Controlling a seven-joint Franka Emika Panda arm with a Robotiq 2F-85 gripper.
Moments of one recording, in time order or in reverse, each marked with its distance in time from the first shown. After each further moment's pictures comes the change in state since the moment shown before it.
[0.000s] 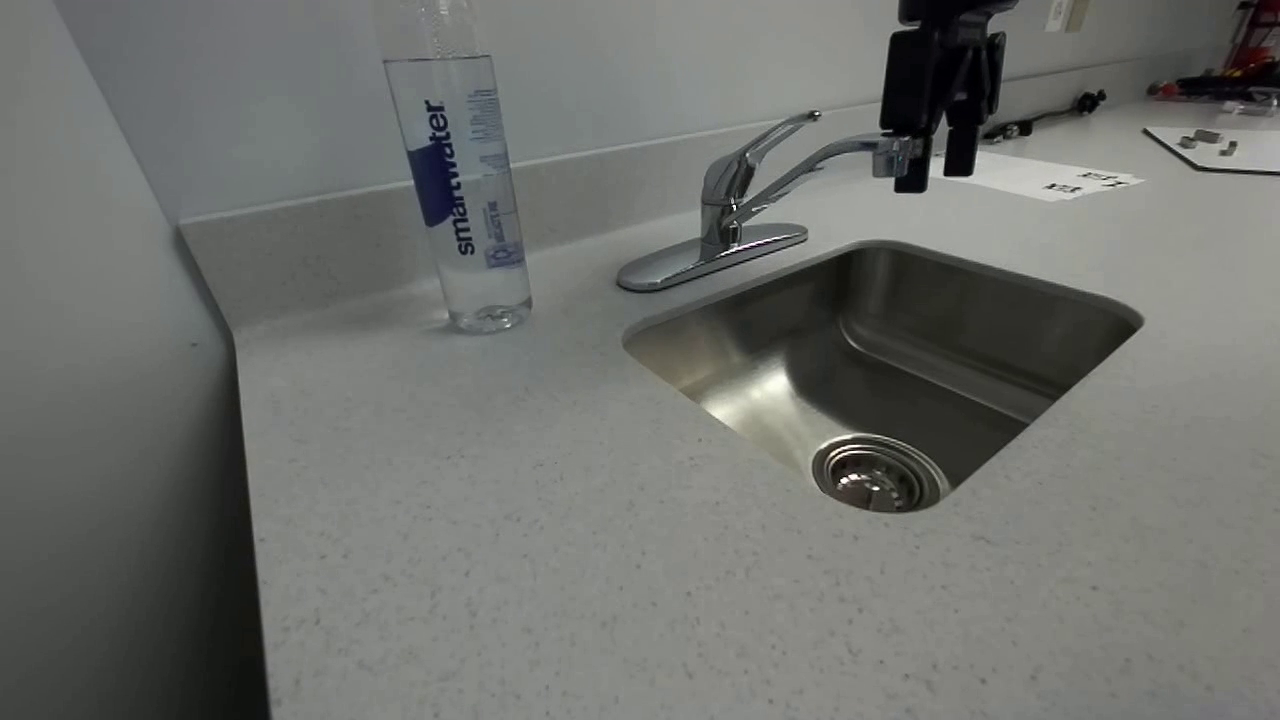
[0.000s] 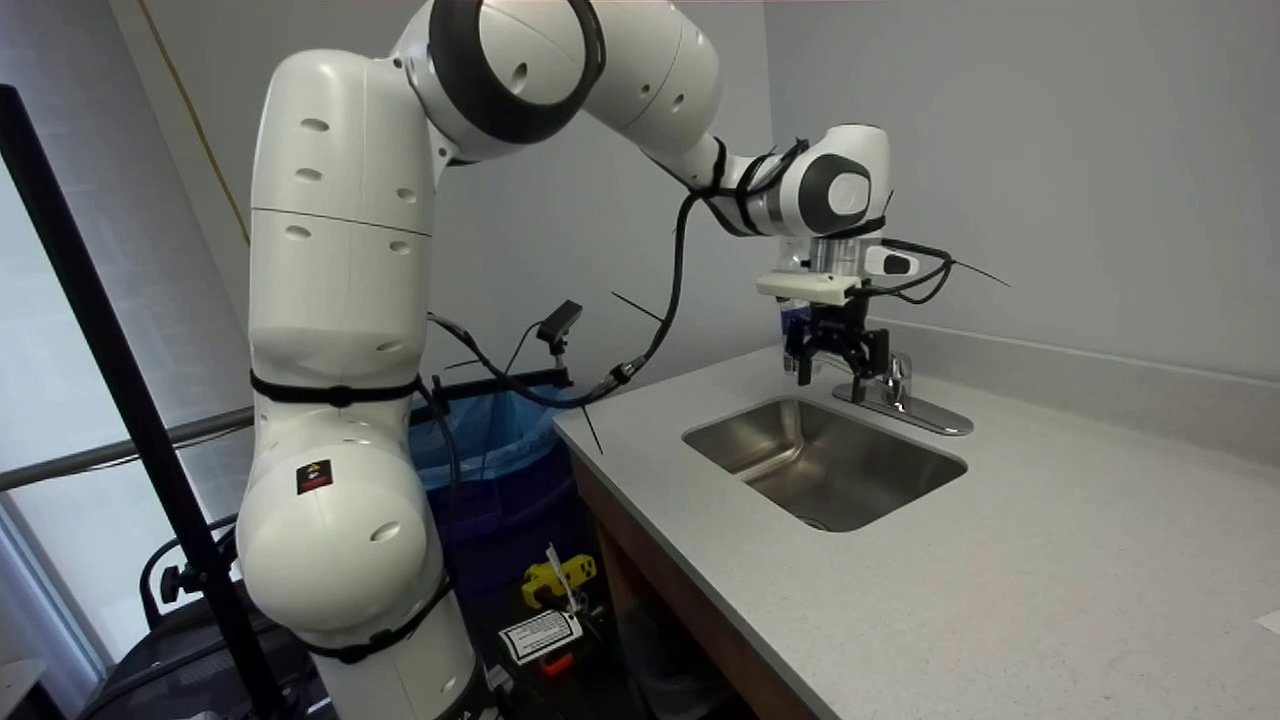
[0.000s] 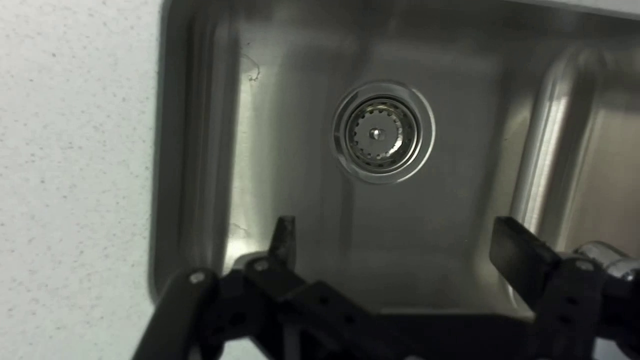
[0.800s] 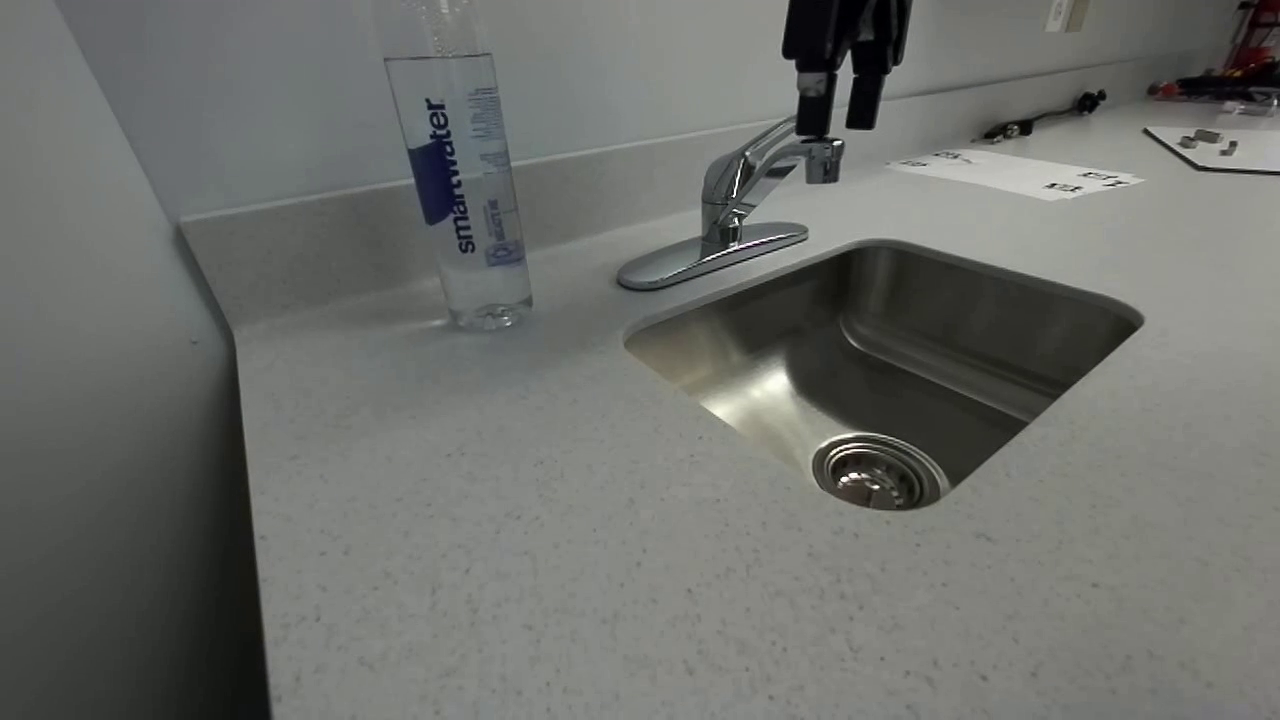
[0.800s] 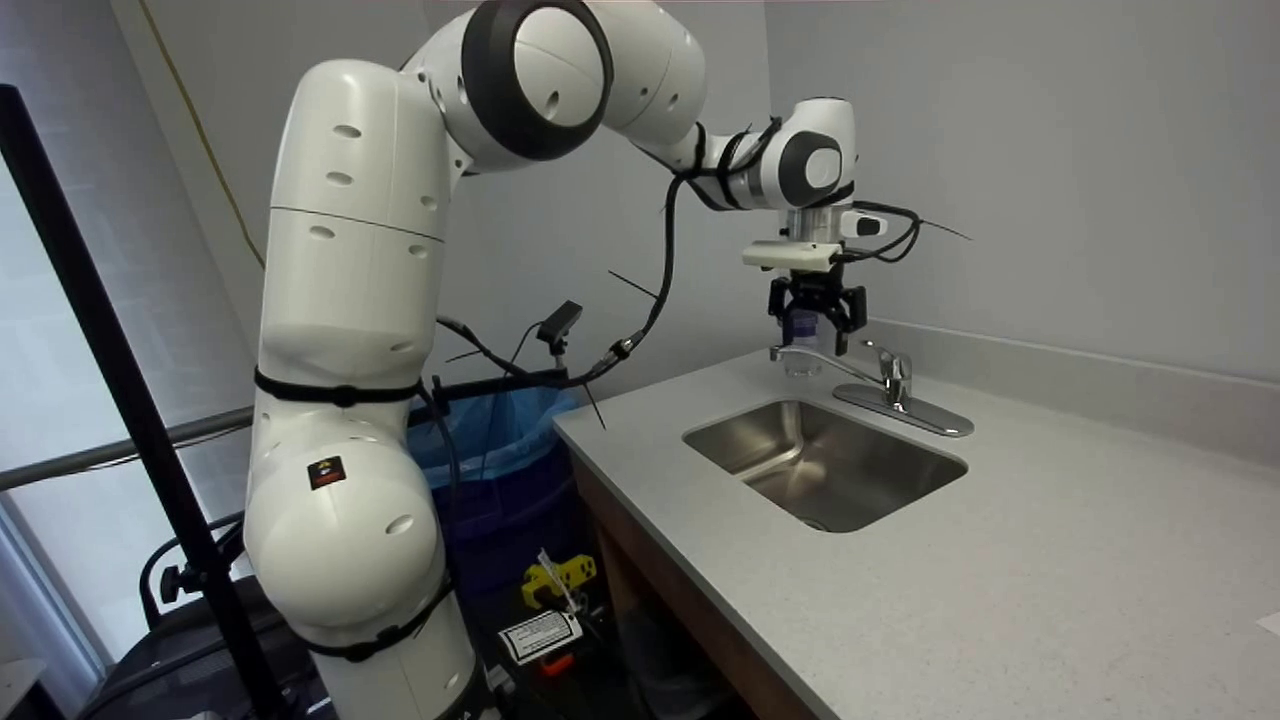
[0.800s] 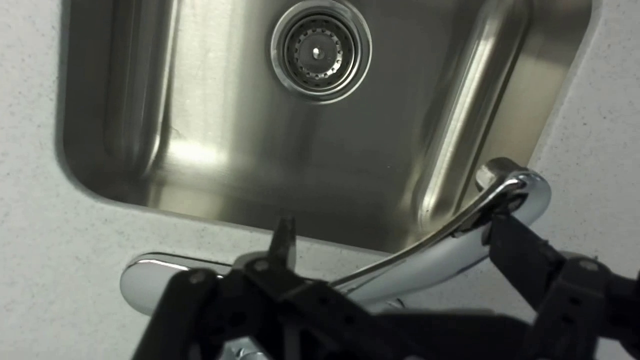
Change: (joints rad) arm 0.065 0.050 0.035 0.159 0.009 0.019 -0.031
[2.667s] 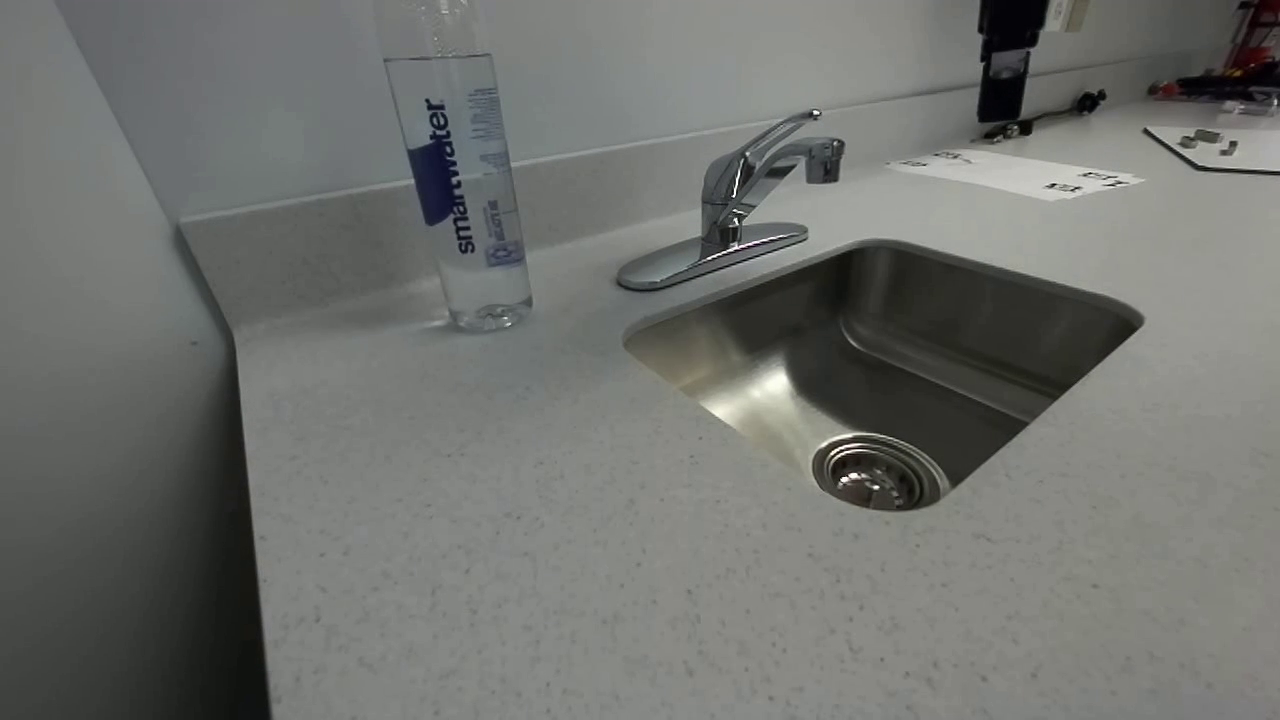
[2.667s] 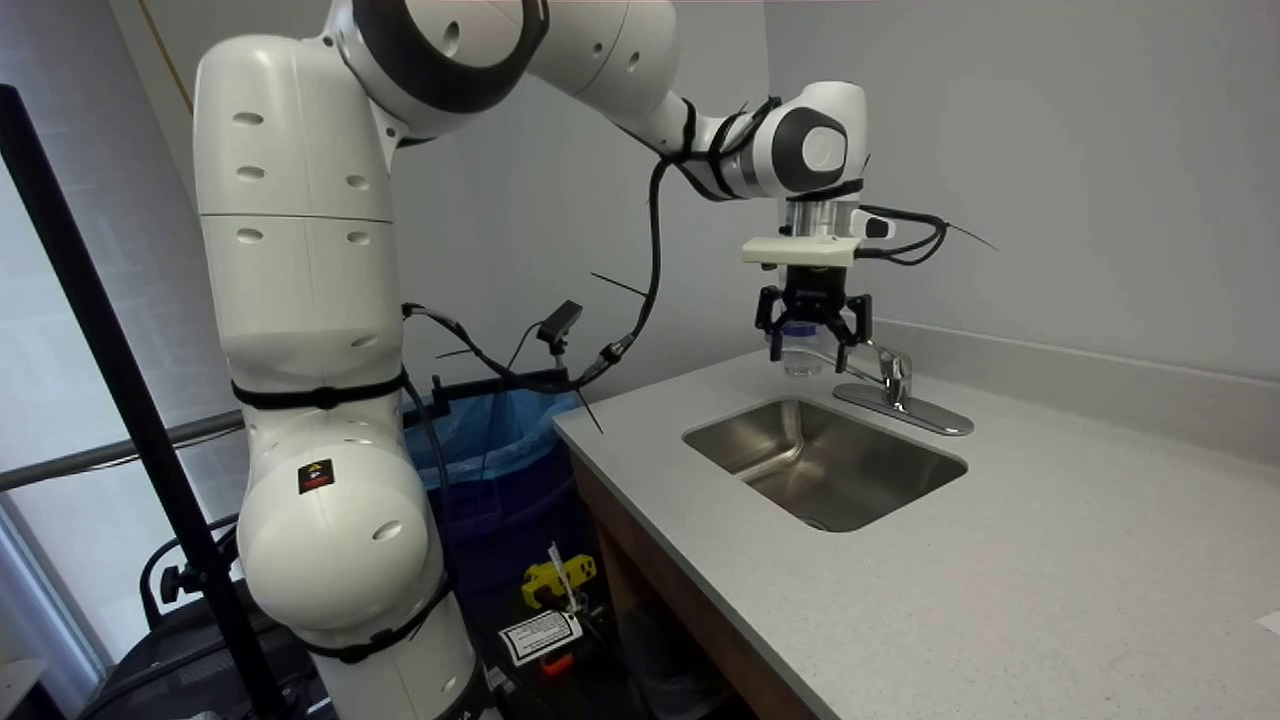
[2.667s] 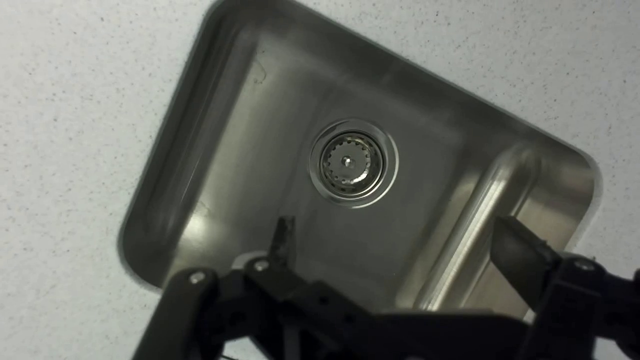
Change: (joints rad) arm -0.057 -0.182 -0.033 -0.214 0.001 -0.109 -0.275
